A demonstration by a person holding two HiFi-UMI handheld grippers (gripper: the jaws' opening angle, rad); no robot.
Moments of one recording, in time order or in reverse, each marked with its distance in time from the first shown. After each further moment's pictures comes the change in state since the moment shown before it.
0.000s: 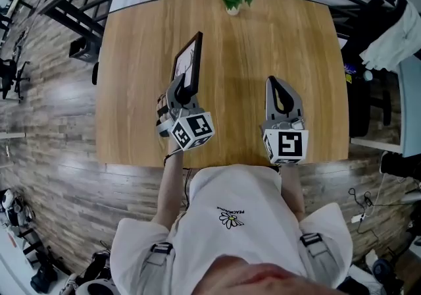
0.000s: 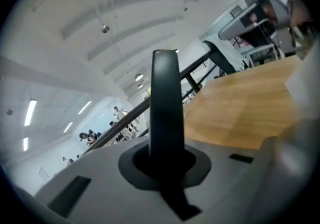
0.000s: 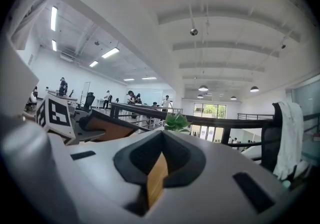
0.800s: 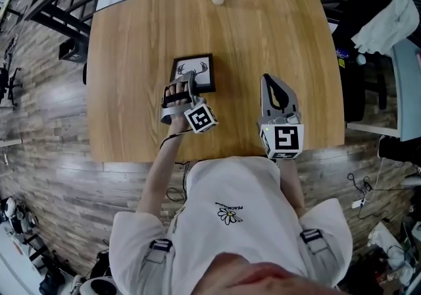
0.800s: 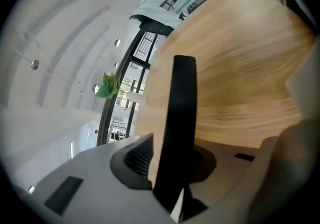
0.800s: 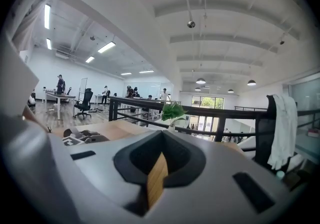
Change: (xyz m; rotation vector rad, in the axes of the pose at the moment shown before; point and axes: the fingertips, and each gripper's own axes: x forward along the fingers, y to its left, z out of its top) left arm 0.042 -0.124 -0.057 0.665 0.157 -0.198; right arm -0.026 -0.013 -0.036 0.025 0.092 -0.018
